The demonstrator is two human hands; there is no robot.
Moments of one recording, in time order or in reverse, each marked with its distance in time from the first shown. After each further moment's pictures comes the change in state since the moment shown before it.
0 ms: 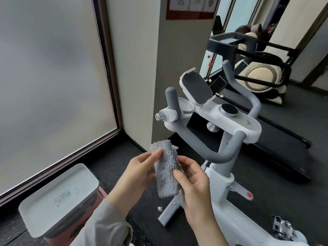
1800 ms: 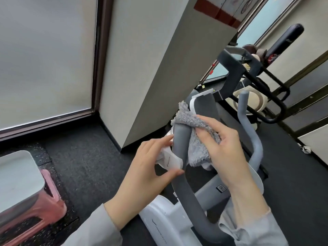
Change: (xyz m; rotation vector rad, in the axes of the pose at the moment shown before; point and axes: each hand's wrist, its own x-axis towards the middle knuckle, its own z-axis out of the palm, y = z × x) left_hand 0.122 0.052 0.018 0.650 0.154 0.658; right_hand 0.217 -0.115 0.020 -0.752 -0.285 -0.296
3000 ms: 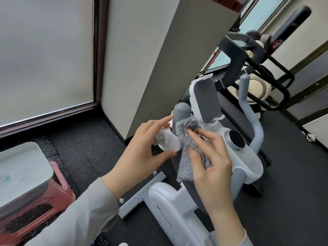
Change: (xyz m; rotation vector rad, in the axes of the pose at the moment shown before) left_hand -0.001 -0.008 -0.010 0.064 -0.076 0.075; right_hand -0.077 0.019 0.034 -0.251 0.269 -0.181
